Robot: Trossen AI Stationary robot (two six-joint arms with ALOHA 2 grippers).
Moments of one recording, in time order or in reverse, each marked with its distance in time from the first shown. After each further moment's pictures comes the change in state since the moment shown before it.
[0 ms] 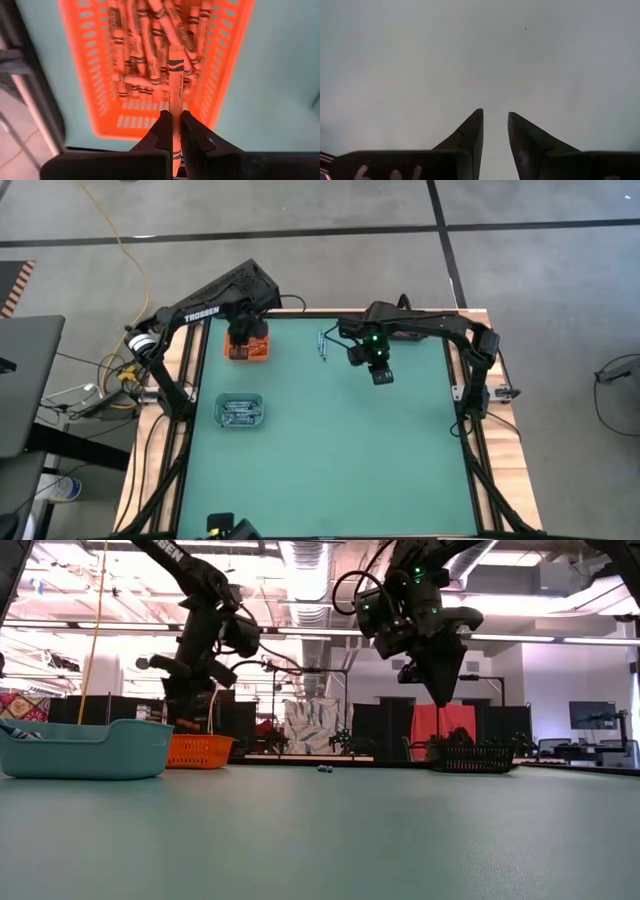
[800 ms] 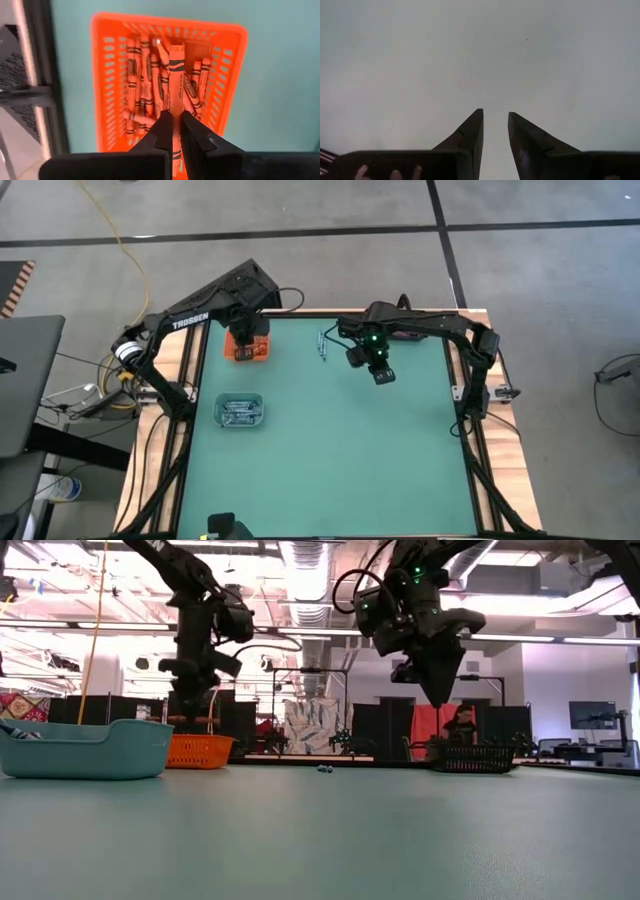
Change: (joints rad) left arm 0.008 -0.115 -0.111 0.216 0.112 -0.023; right arm 0.000 0.000 0.000 0.024 0.000 -0.108
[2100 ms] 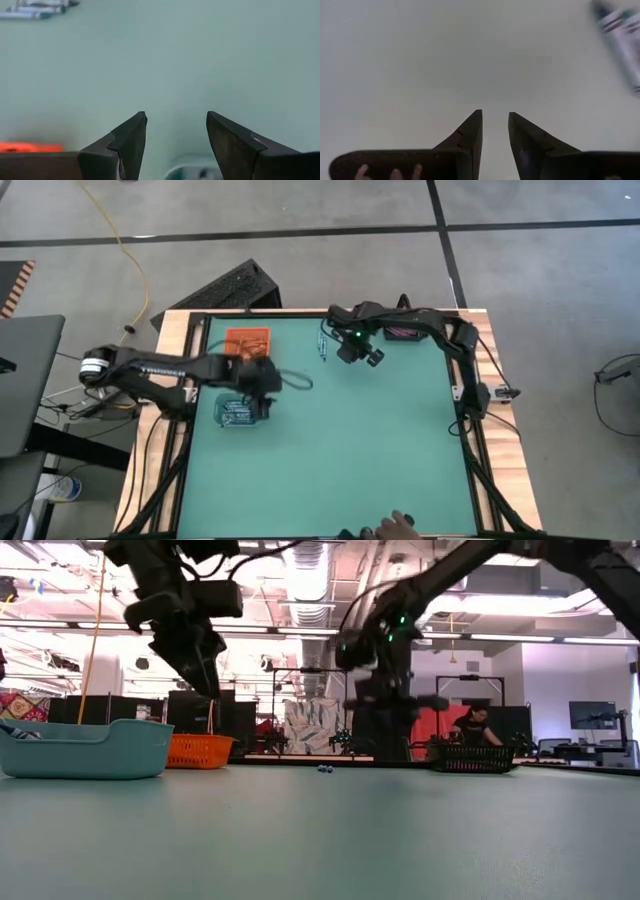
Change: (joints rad) left arm -0.668 -0.320 -0.330 0.400 0.015 -0.584; right arm -0.096 0.176 0.000 0.423 0.175 -0.687
